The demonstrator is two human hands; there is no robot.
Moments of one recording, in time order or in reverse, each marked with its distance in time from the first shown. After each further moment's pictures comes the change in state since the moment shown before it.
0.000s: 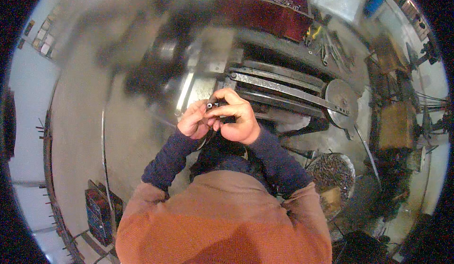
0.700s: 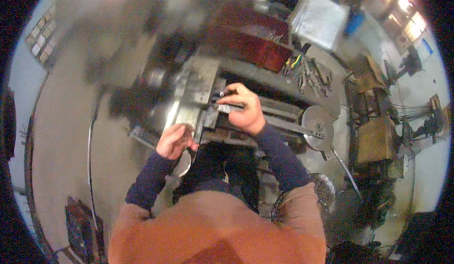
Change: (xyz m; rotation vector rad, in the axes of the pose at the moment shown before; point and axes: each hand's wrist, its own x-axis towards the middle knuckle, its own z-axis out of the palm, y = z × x) left_hand -0.004 0.026 -0.009 0.181 0.241 -0.060; right_hand 0.059 -0.004 -0.086 -0.464 -0.021 -0.142
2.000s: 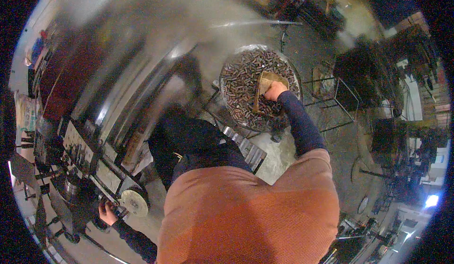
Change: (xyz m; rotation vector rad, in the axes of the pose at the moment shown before) left_hand 0.016 0.019 -0.235 1.035 0.407 0.112; right_hand -0.508 -0.097 -0.100 -0.717 0.273 1.950
